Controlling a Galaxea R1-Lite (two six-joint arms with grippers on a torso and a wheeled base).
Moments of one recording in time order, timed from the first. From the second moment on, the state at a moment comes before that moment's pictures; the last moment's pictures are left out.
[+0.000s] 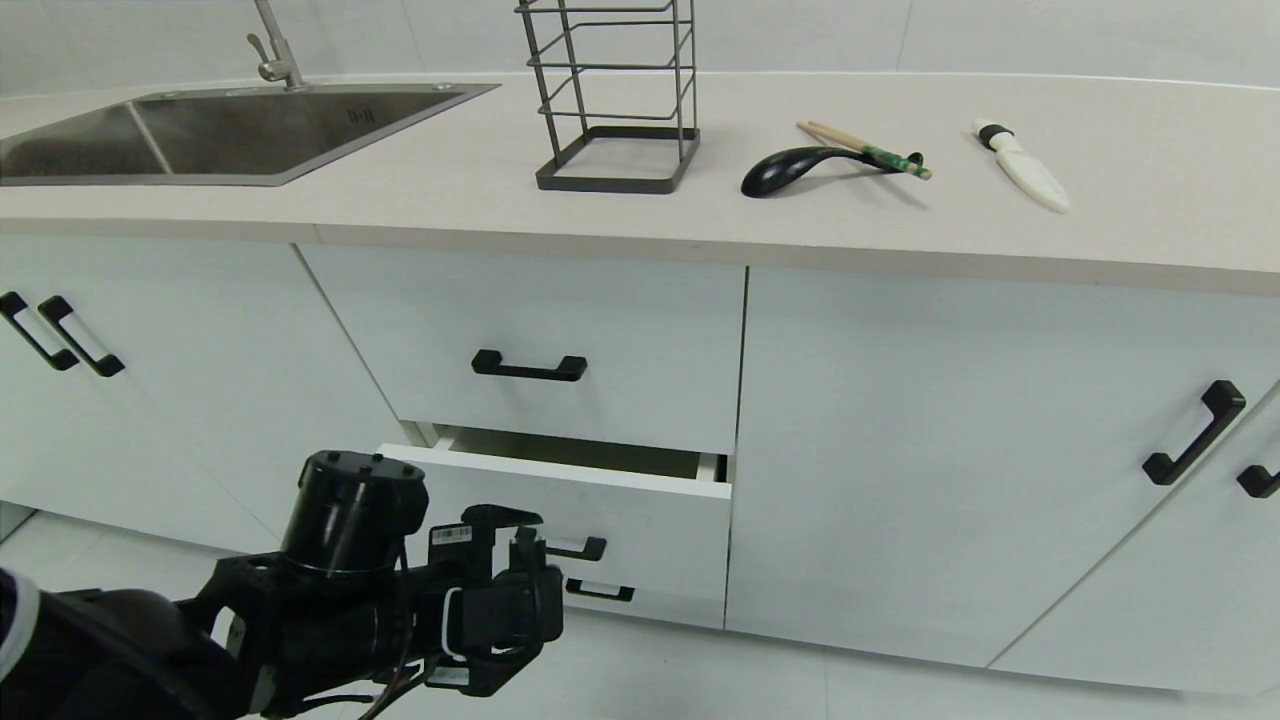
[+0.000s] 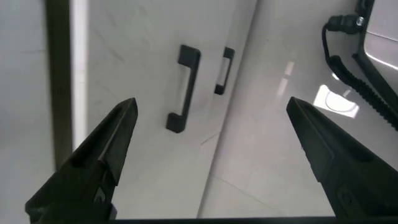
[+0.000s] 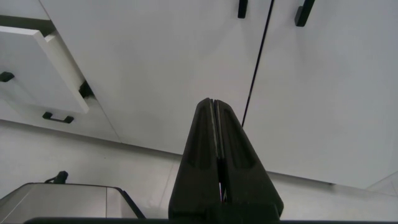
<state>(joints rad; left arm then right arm) -0.46 1.69 -0.49 -0.51 -0.10 1.14 0.00 0.00 0.00 0.00 0.04 -0.02</state>
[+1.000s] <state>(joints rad) -0.45 1.81 -0.74 -0.47 -0.11 0.98 0.00 0.00 0.00 0.00 0.04 -0.02</state>
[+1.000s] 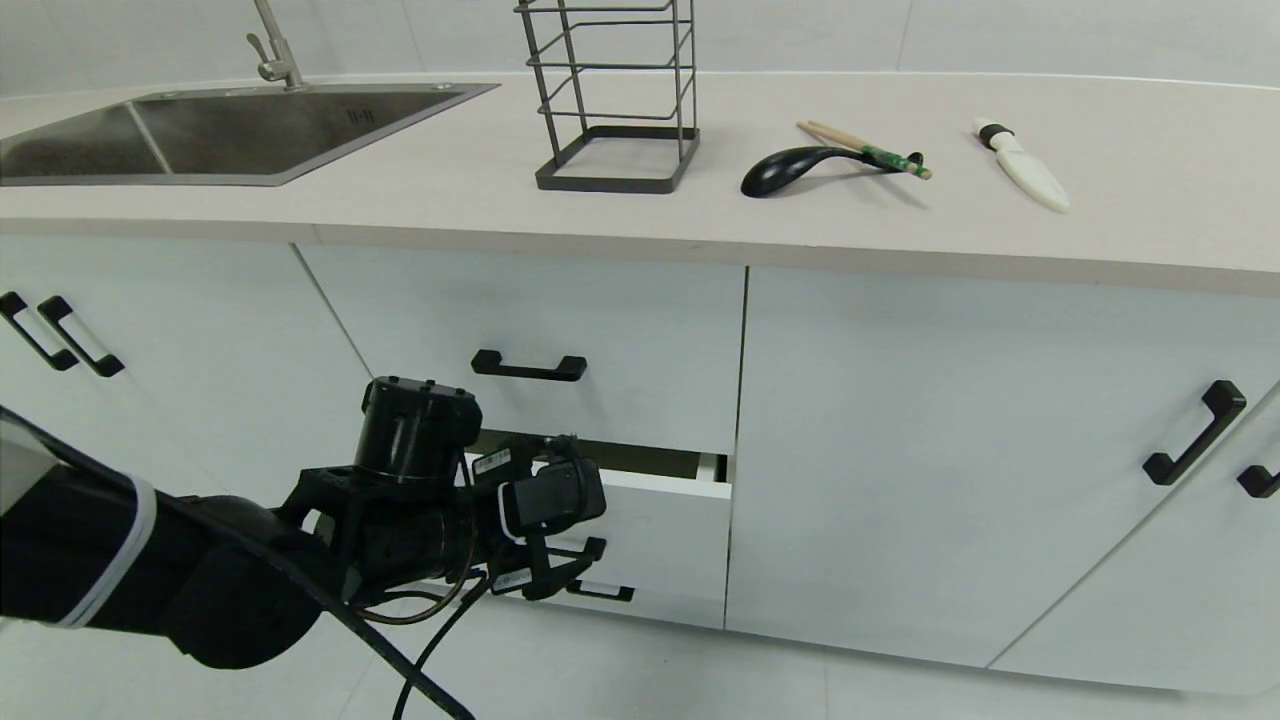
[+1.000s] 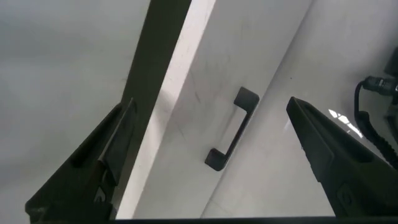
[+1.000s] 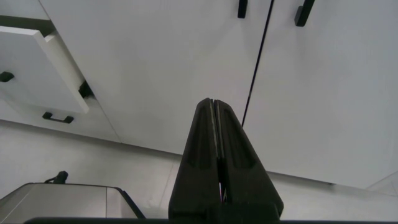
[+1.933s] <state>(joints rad) -0.40 1.96 -0.83 -0.47 -0.15 1.05 0.00 0.00 0.00 0.00 0.04 -0.02</state>
